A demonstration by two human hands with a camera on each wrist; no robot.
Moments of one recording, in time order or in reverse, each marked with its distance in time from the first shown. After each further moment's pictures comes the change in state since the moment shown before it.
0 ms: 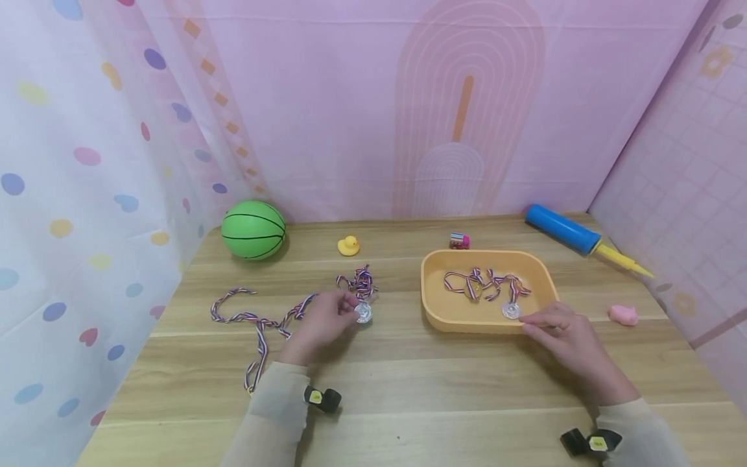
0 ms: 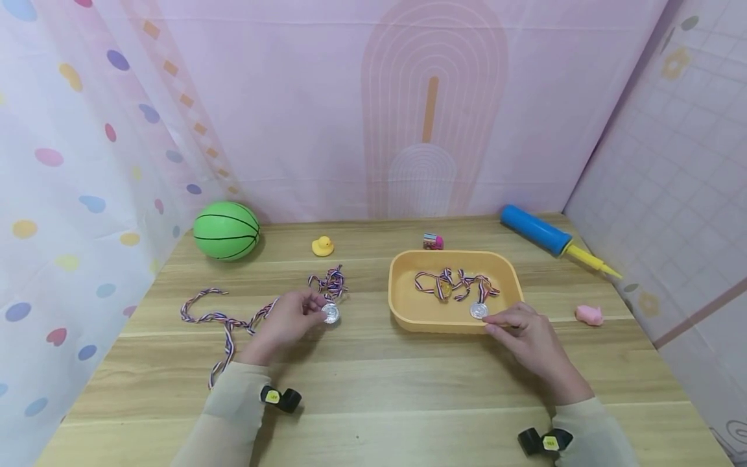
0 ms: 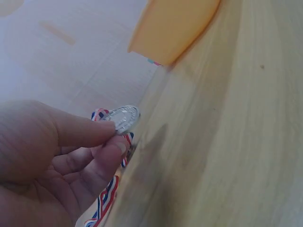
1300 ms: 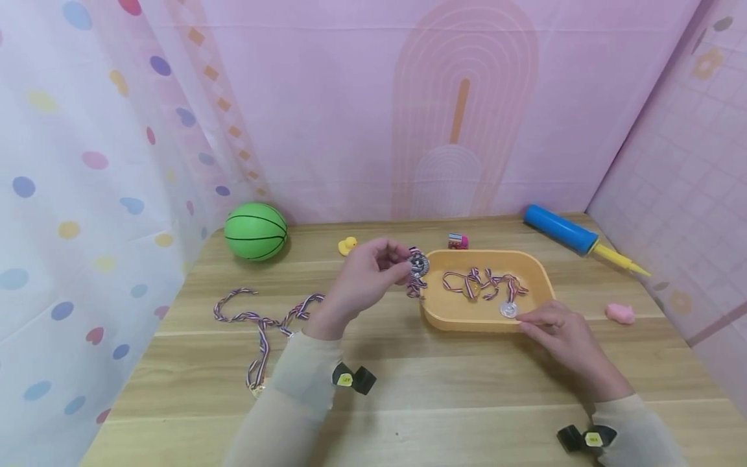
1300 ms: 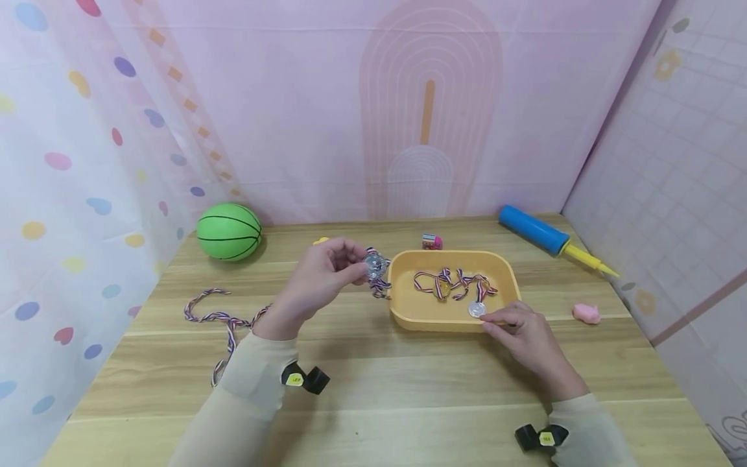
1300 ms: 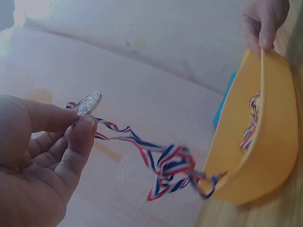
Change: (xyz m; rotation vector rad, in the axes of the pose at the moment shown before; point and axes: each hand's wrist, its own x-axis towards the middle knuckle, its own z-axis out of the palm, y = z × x) left_hand -0.006 0.145 -0.016 -0.425 -0.032 0.235; right_hand 0.000 0.000 0.000 -0.005 0.005 -0.038
